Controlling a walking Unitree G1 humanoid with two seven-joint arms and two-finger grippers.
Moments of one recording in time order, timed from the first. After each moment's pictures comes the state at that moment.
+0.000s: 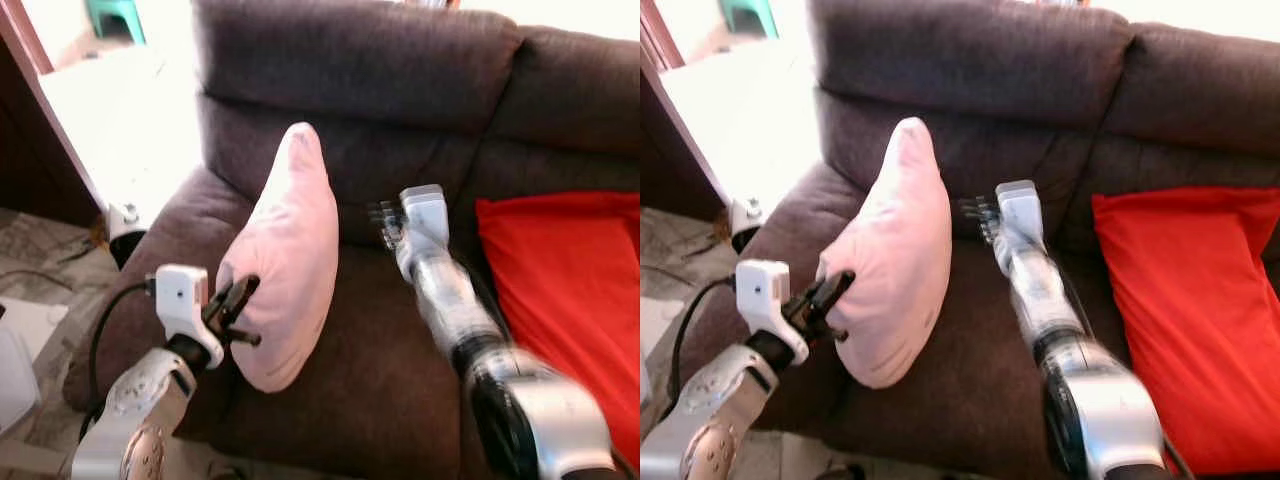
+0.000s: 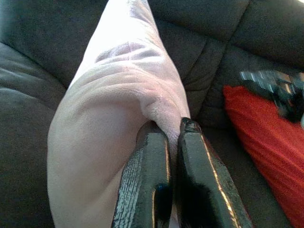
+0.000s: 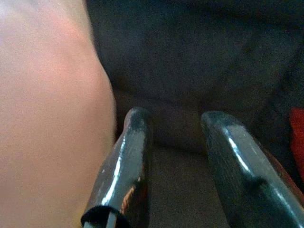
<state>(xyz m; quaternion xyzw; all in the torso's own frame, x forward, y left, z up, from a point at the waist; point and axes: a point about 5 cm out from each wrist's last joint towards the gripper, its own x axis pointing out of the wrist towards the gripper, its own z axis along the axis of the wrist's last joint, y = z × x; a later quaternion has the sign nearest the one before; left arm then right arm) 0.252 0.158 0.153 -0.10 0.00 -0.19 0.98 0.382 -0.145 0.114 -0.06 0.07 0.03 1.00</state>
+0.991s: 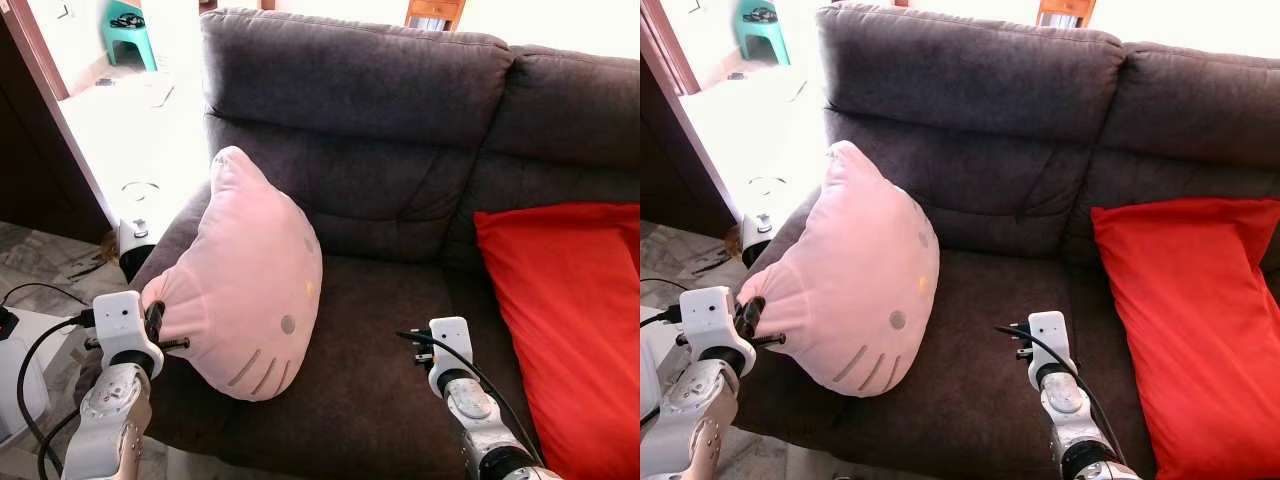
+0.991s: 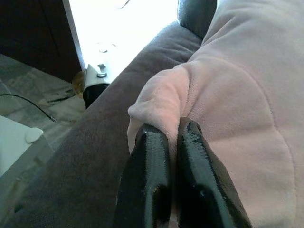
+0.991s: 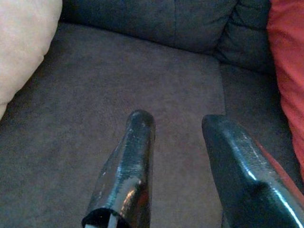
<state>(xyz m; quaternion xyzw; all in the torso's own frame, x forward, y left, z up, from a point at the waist) 0.271 0.237 0.098 -0.02 0.06 0.10 0.99 0.293 -0.180 0.000 -0.09 0.21 -0.01 0.97</state>
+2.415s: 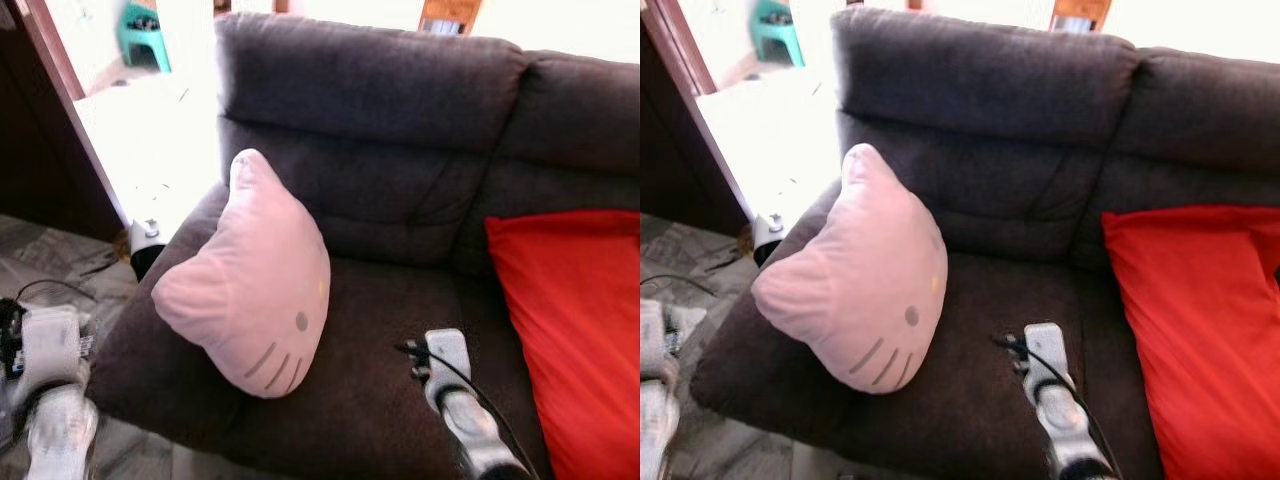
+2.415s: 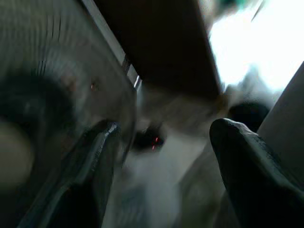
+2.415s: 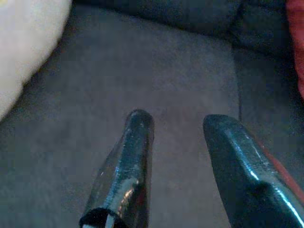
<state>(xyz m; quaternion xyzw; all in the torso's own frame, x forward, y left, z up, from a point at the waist) 0.221 0.311 0.081 0.21 0.06 0.34 0.92 0.271 -0.182 -0.019 -0.08 0.24 -0.02 0.97</state>
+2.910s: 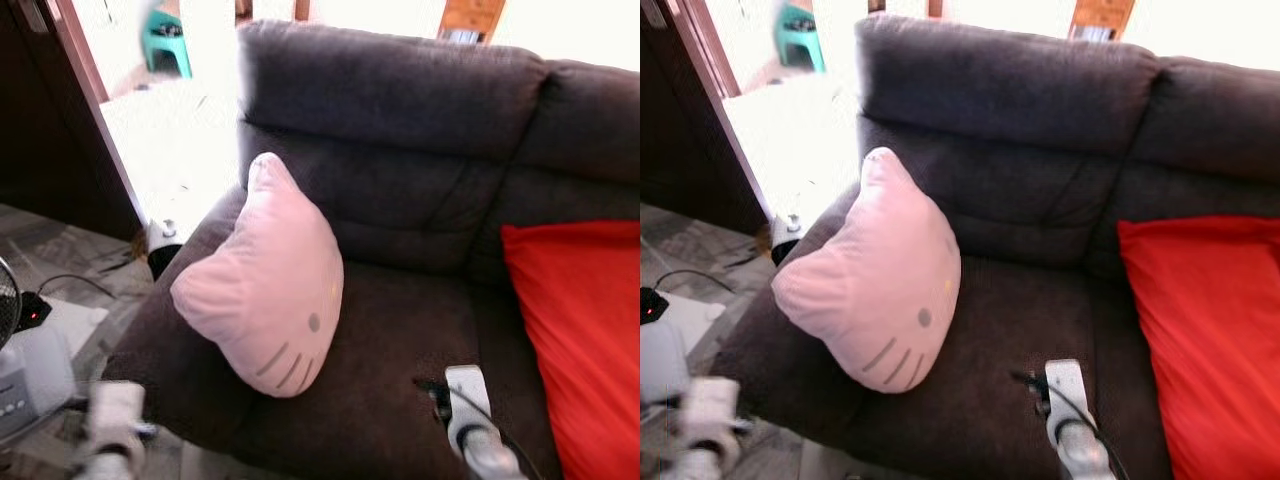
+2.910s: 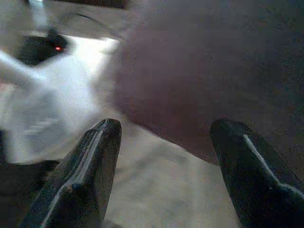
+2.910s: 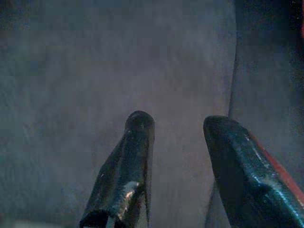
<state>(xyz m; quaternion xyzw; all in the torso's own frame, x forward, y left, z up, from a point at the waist) 0.206 0.260 -0.010 0.13 0.25 0.12 0.95 0.230 -0.205 -0.051 -0.09 0.35 -0.06 0.93</state>
